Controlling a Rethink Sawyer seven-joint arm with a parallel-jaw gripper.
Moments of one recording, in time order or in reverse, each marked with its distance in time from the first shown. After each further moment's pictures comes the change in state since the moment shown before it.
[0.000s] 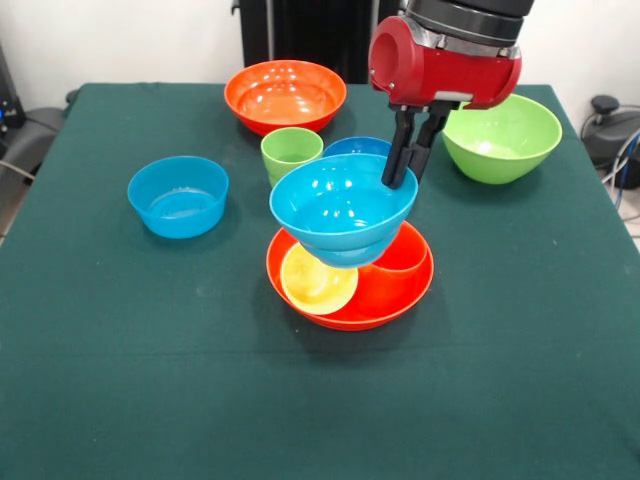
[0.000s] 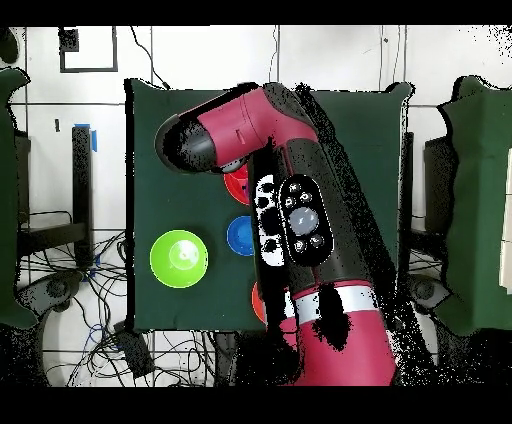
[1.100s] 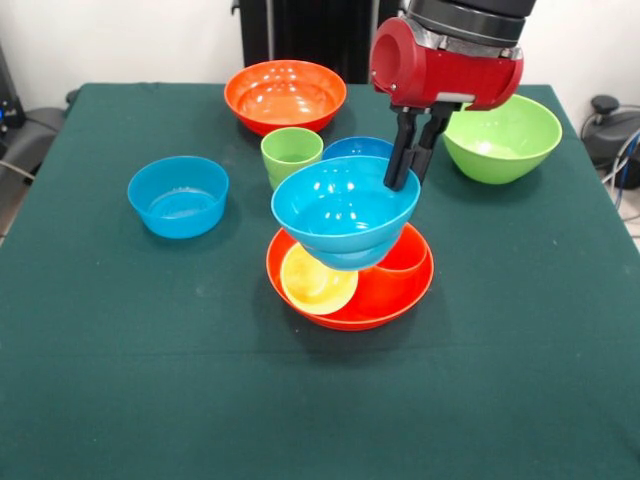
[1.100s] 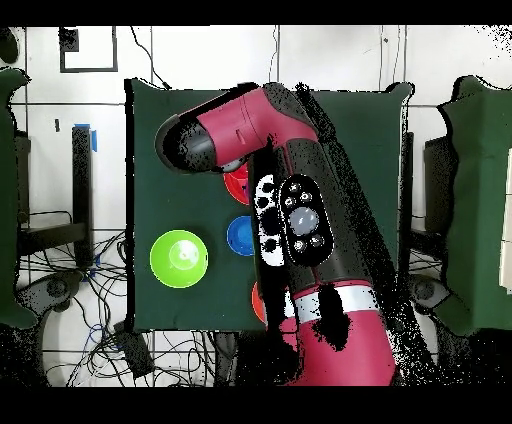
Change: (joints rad) arm 0.000 0.000 0.000 0.000 0.001 -0.011 0.000
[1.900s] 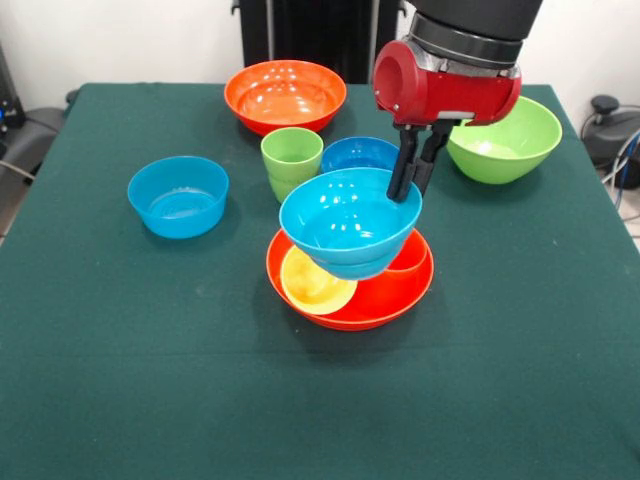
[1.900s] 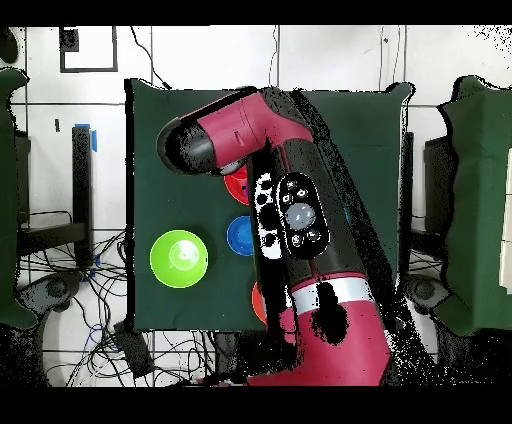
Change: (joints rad) arm 0.005 0.030 -0.002 0.000 0.001 0.000 0.000
